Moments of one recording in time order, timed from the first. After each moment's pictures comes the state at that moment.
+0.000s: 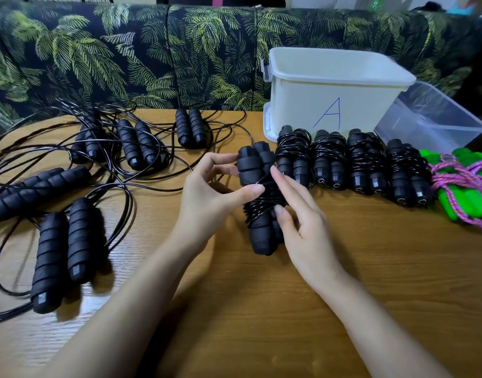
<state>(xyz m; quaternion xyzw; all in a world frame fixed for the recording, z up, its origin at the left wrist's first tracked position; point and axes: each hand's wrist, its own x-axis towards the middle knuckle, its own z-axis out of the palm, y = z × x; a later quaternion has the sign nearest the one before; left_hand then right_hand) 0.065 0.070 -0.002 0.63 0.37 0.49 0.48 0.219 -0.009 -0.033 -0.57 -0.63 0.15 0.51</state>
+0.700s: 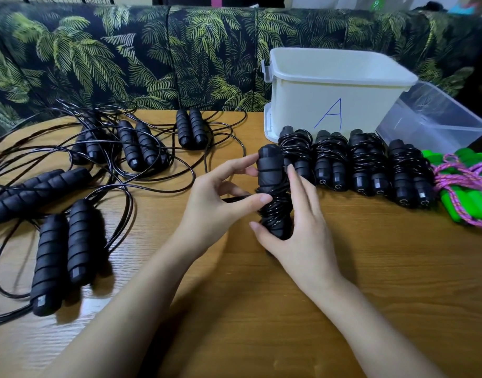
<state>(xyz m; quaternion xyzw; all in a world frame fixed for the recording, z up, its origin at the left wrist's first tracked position) 0.066 0.066 0.002 0.68 0.30 0.45 0.50 0.207 -0.013 -0.028 -0.67 -0.60 0.06 0.43</state>
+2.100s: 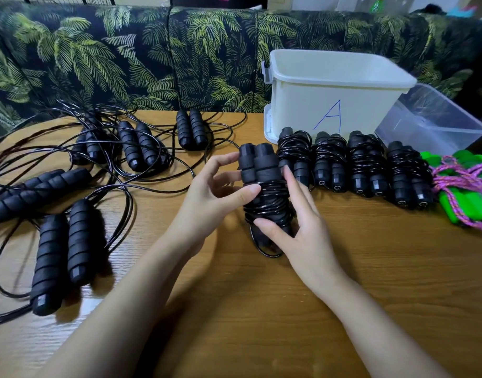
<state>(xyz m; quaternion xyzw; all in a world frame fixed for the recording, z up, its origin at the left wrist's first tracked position) 0.061 0.067 0.007 0.59 0.32 0.43 0.61 0.215 -0.012 -0.028 -0.58 -0.60 0.22 0.51</state>
